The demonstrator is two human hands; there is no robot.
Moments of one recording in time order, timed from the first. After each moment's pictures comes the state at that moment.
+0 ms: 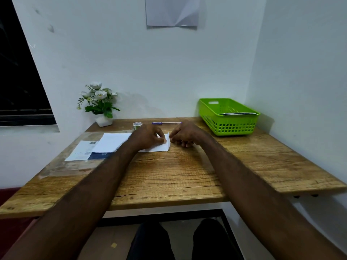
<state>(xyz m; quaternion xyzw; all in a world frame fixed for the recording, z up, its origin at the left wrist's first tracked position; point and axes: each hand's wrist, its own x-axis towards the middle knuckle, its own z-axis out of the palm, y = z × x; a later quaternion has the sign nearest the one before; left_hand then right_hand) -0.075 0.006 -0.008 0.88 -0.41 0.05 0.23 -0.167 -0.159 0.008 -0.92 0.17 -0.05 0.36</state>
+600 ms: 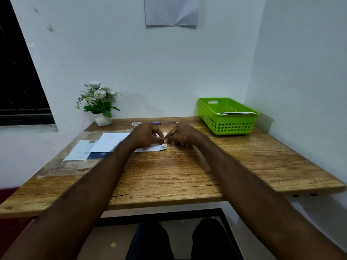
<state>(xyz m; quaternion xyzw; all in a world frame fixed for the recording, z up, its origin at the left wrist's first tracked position) -0.069 0.007 -0.009 0.86 -0.41 -0.01 0.30 -0.161 -0.161 0.000 -0.95 0.09 -0.08 0.31</state>
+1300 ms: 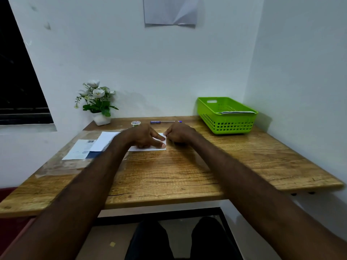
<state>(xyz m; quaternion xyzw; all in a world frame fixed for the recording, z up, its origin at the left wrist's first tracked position) -0.068 0.017 0.007 0.87 -0.43 -0.11 0.21 -0.150 -0.145 0.005 -0.98 0.14 -0.05 0.15</state>
